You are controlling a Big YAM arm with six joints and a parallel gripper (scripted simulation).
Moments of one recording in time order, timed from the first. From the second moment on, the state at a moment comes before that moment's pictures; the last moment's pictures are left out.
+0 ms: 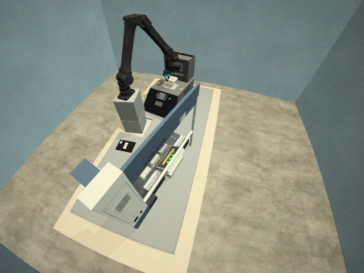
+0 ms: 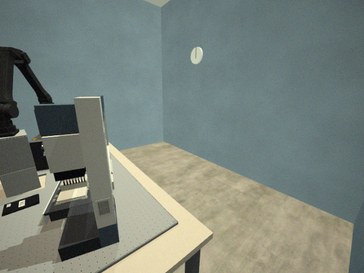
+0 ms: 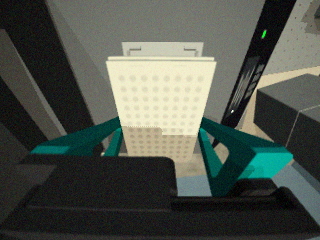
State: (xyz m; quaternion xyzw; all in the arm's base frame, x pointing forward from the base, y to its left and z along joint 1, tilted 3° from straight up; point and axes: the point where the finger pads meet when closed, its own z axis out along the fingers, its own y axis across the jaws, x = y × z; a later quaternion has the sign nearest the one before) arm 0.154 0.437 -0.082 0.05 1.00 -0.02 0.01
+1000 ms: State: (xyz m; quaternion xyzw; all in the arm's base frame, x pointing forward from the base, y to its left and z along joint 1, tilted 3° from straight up) arm 0.156 0.433 -0.109 0.05 1.00 -0.02 0.01
